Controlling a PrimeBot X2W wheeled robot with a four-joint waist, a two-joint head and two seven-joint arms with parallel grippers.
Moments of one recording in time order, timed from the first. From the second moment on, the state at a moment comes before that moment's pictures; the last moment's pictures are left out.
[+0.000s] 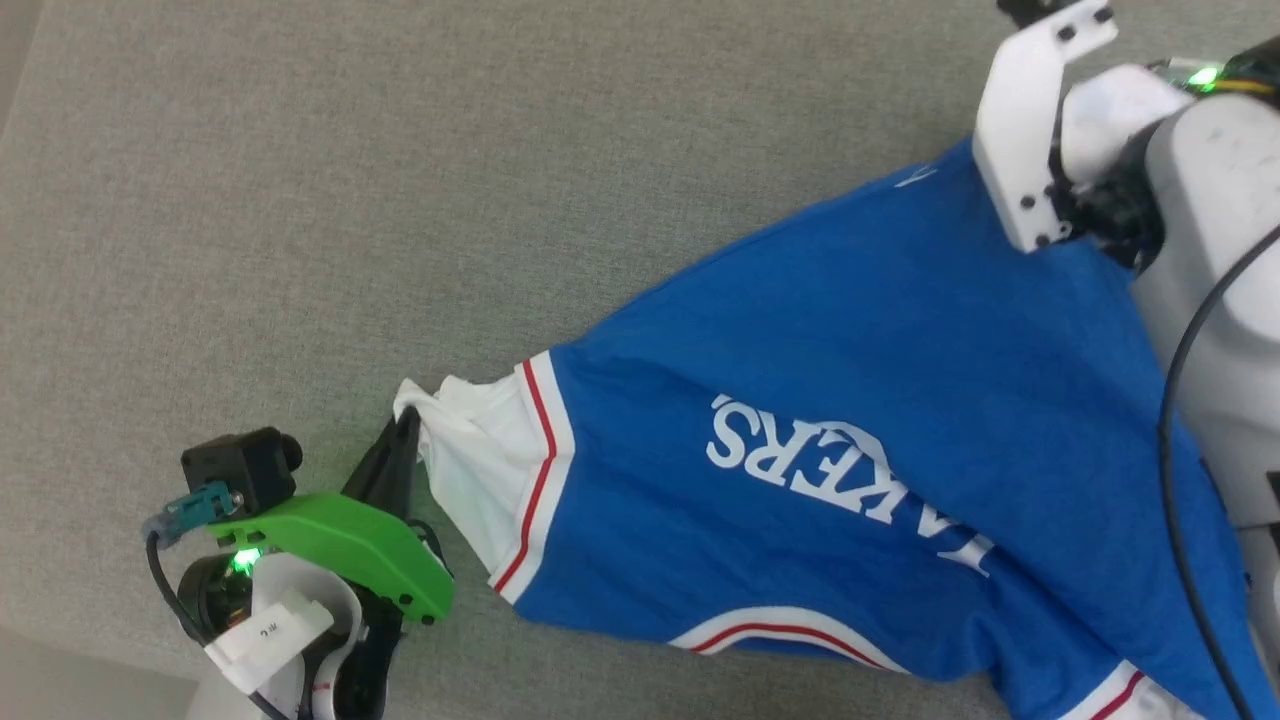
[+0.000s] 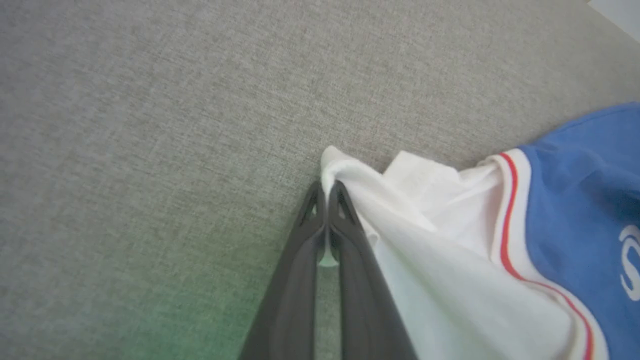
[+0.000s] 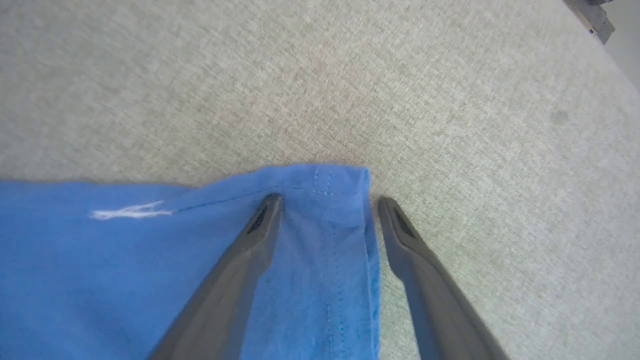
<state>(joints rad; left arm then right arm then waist) -0.07 0.19 -0.14 -0.15 -0.56 0.16 0.25 -1.02 -0.27 0.36 0.56 0.19 0.13 1.01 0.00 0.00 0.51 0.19</state>
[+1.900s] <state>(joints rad) -1.23 0.42 -0.16 0.29 -0.47 0.07 0.45 -1.18 -0.07 -0.34 0.14 0.35 0.13 1.03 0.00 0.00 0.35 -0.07</state>
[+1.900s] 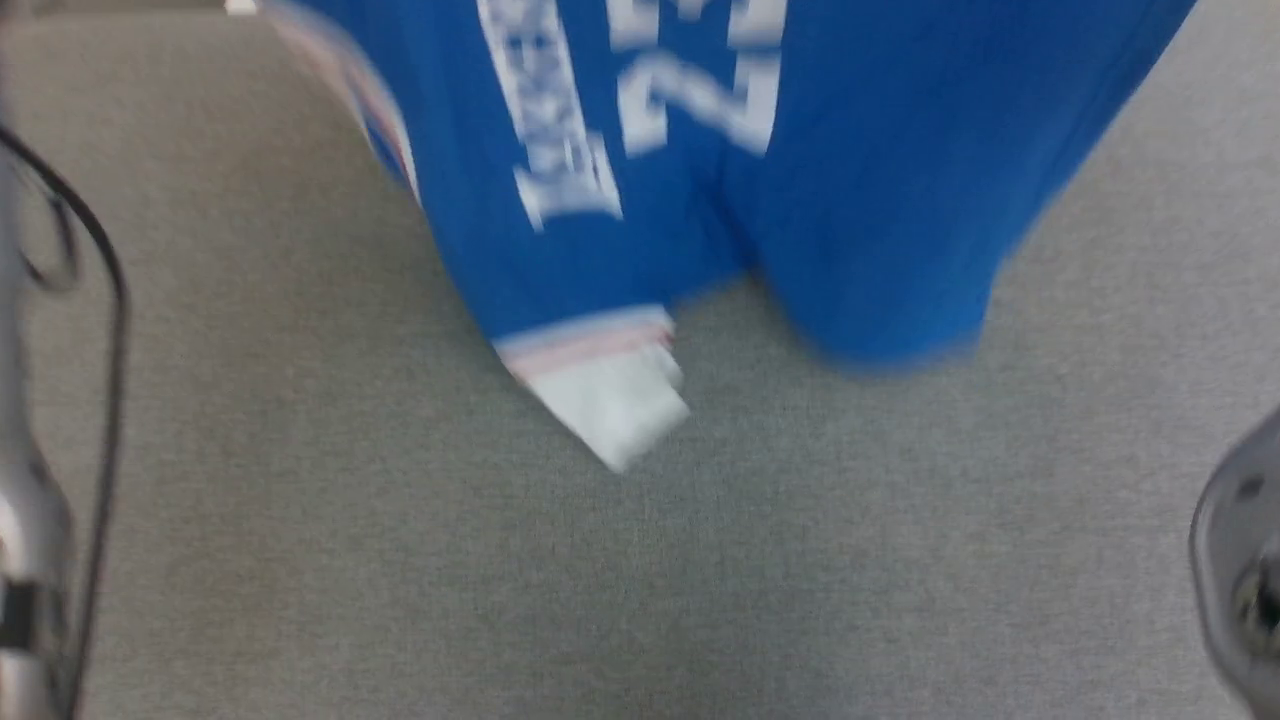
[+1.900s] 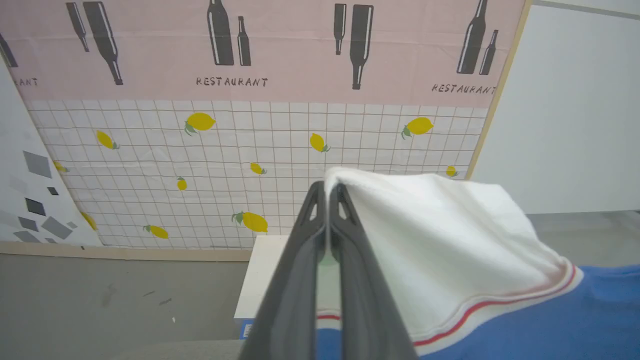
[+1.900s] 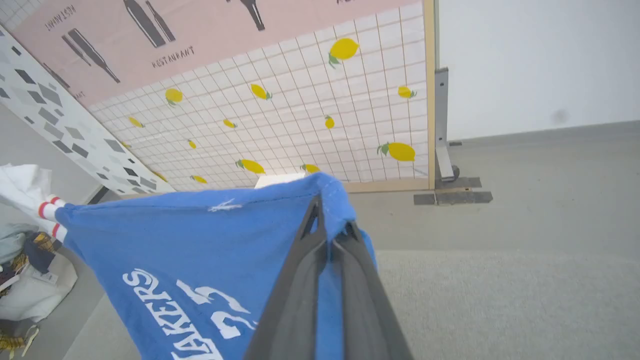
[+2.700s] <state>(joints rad) -1.49 0.45 -0.24 0.47 -0.31 0.02 0.01 -1.43 -0.06 -0.32 0.40 0.36 0.13 0.61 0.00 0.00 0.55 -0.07</state>
